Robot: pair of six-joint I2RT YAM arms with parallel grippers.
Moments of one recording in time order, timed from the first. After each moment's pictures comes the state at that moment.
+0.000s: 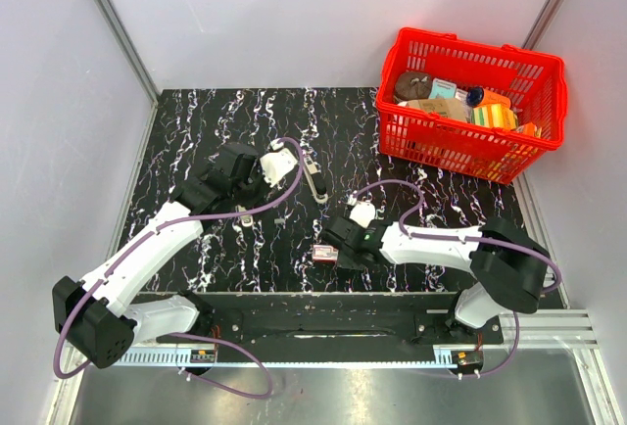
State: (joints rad) left arm -0.57 1.15 1.04 -0.66 -0.08 0.44; right arm 1.08 1.55 0.86 -0.52 0.33 1.13
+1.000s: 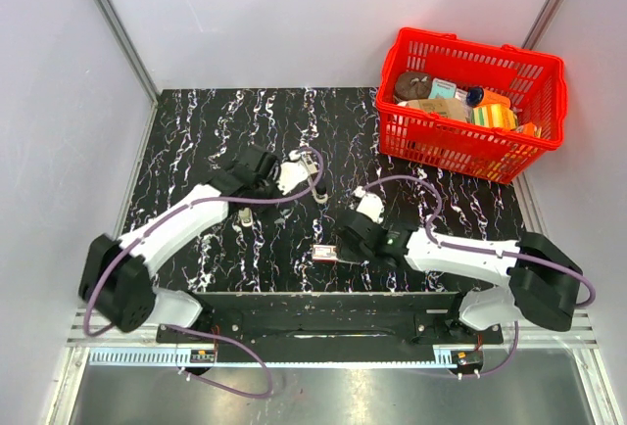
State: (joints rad) left arm -0.57 1.31 1.02 -0.65 -0.03 0.46; right arm 1.06 1.37 0.81 -0.40 0.33 1.06
